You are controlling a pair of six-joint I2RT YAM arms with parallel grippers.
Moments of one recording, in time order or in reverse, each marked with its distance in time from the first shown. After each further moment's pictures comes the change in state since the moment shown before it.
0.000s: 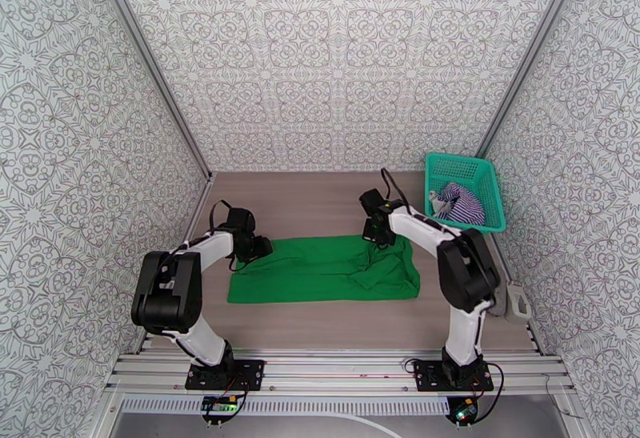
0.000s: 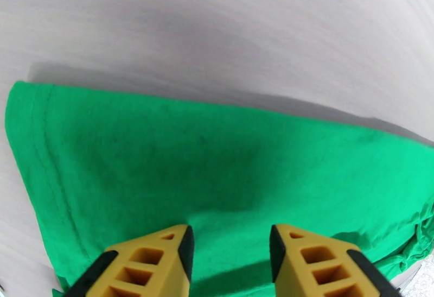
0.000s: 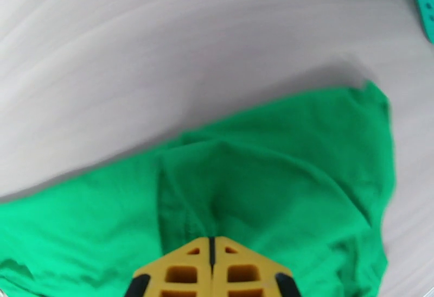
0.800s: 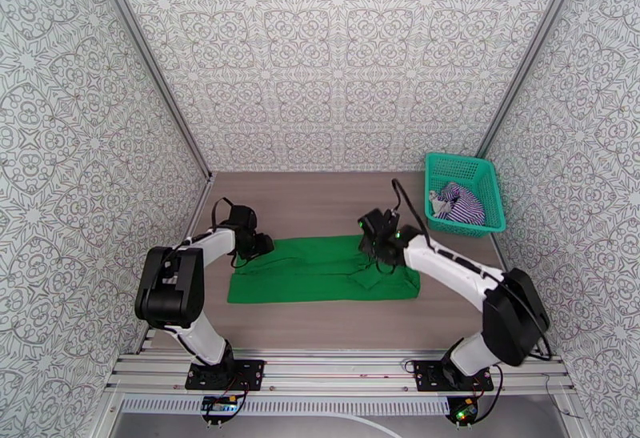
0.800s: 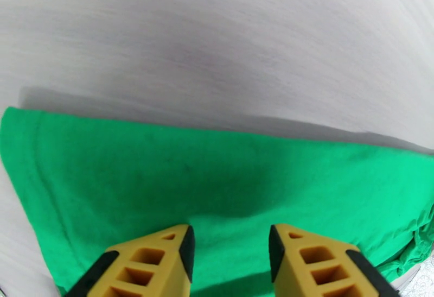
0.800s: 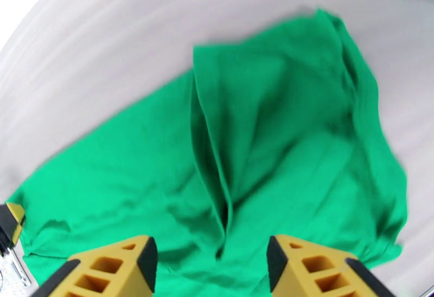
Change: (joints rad) left arm -0.002 0.025 0.042 0.000 -0.002 -0.003; right arm 0.113 -0.221 -0.150 0.080 0.046 0.161
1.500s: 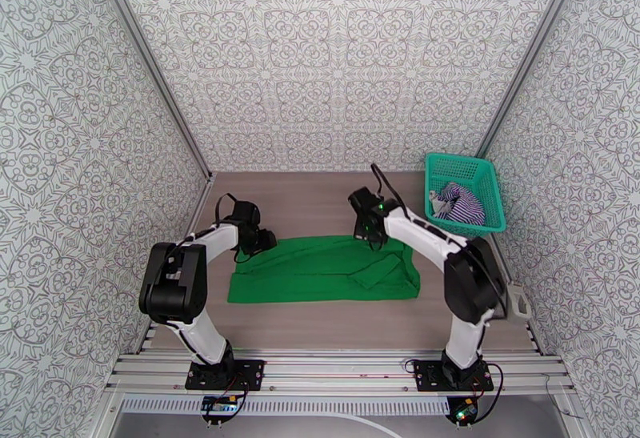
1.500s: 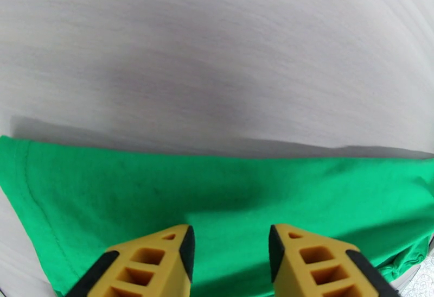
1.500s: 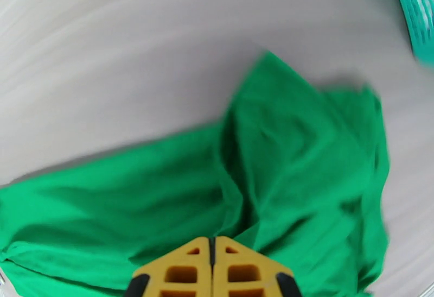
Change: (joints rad) left arm -0.029 0.049 0.058 -0.012 0.001 0.000; right arm 0.029 0.158 0.124 -0.088 0.026 -0.058
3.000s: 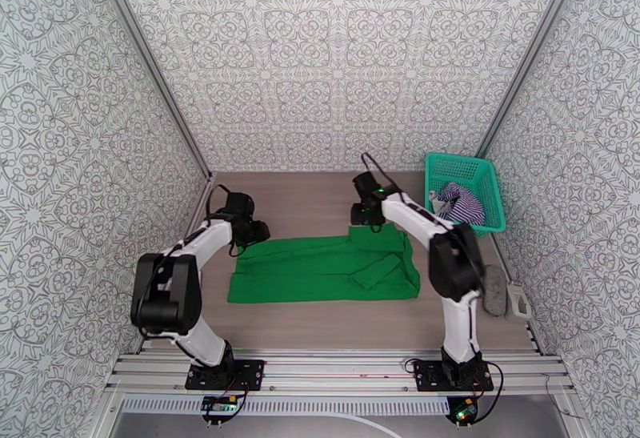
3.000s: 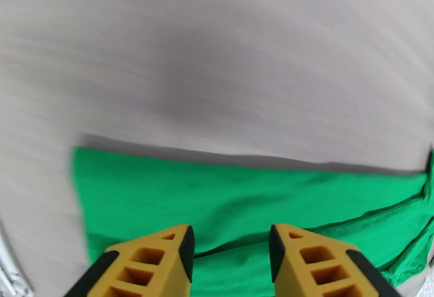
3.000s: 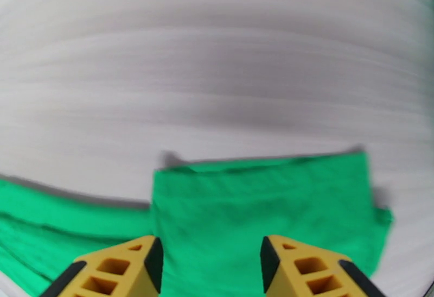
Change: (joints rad) left arm -0.005 -0.049 0.074 -0.076 -0.076 0.010; right arm -0.117 0.376 0.469 -0.053 -0.138 -0.420
